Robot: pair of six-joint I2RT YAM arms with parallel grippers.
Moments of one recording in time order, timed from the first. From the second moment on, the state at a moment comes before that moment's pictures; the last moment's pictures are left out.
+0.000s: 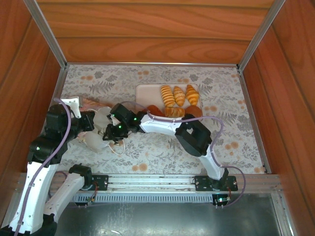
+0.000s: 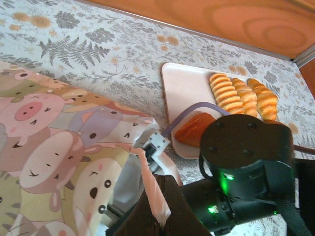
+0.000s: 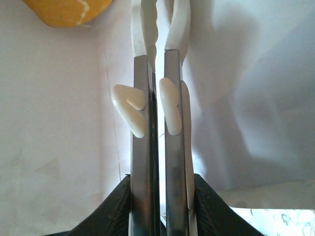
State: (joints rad) left arm -0.24 0.65 1.01 -0.92 0.11 -0.40; right arm 1.11 2.15 1.60 -0.29 -0.54 0.86
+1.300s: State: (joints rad) left arm -0.46 0.84 1.04 -0.99 0.07 -0.38; right arm 1.09 1.80 1.26 -0.33 -0.46 0.75
